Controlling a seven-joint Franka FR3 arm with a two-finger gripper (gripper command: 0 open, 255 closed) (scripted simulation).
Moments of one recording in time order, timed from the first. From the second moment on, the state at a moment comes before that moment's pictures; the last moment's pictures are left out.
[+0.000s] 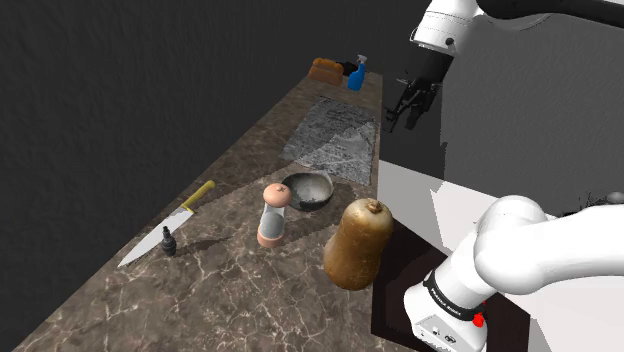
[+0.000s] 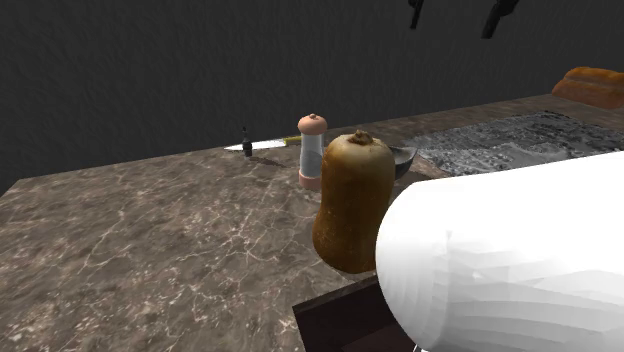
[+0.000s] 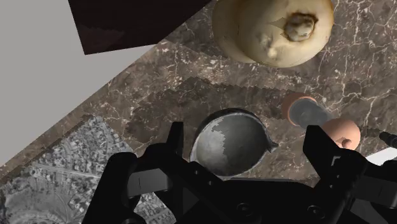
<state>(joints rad) 0.01 -0.77 -0.02 -2.35 0.09 1.53 0.15</state>
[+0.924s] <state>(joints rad) 0.10 -0.51 0.17 -2.33 0.15 1.83 0.28</state>
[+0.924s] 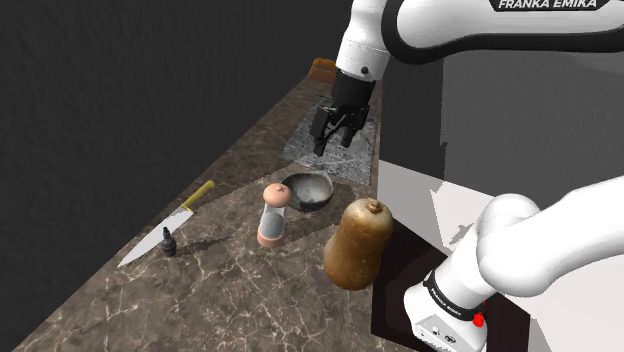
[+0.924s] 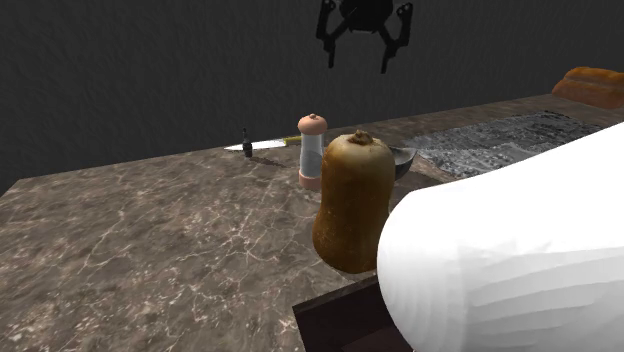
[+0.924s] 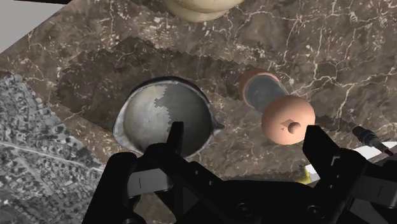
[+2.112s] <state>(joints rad) 0.19 0.10 0.41 -2.00 -0.06 2.12 0.57</state>
